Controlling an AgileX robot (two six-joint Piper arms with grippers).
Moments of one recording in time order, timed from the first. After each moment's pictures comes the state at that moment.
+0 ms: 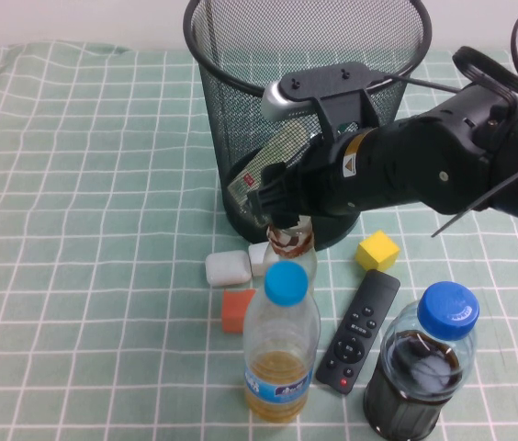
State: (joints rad) right arm 0.68 1.65 -1.35 -0.02 0.45 0.28; left arm -0.07 -0.01 0.03 -0.14 0.35 0.21
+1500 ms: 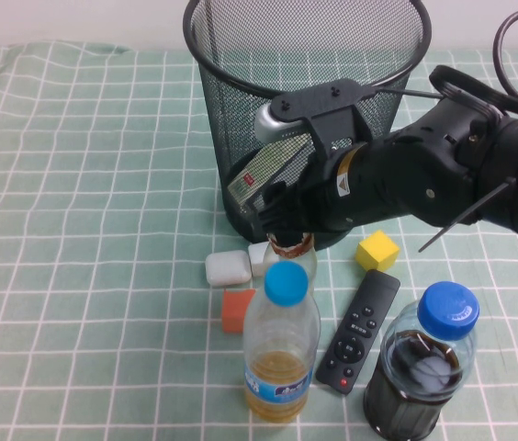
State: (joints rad) right arm 0.71 1.64 -1.35 -0.15 0.49 0.36; left arm -0.07 -0.01 0.03 -0.14 0.35 0.21
